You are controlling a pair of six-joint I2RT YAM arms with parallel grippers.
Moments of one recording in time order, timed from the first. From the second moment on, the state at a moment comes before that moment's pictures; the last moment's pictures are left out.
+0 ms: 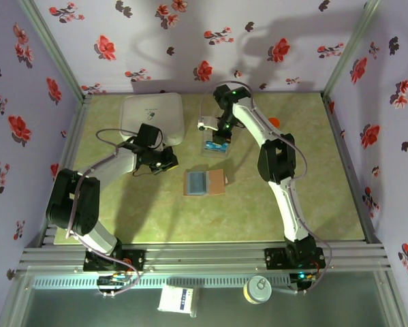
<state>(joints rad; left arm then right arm) -0.41 1.61 1.01 -0.44 0.40 -0.71 0.46 2.46 2.40 -1.40 -0.35 -0.99</state>
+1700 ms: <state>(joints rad) -0.46 1.64 0.98 -0.35 0.43 -0.74 0.47 2.03 1.69 -0.71 -0.39 -0.21</state>
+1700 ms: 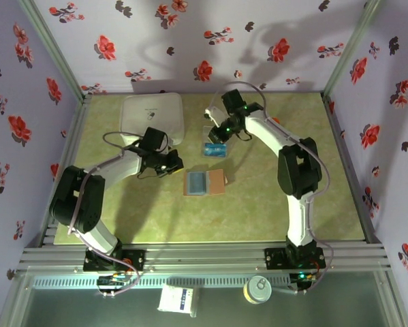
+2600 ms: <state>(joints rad) -0.52 1.71 0.88 -0.27 0.45 -0.76 0.68 1.84 1.15 -0.26 -0.37 0.78</state>
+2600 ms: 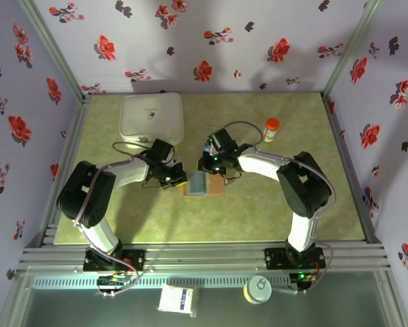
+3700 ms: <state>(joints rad) -0.52 1.73 0.87 -0.26 0.44 -0.76 0.69 1.85 1.15 -0.35 -0.45 0.82</state>
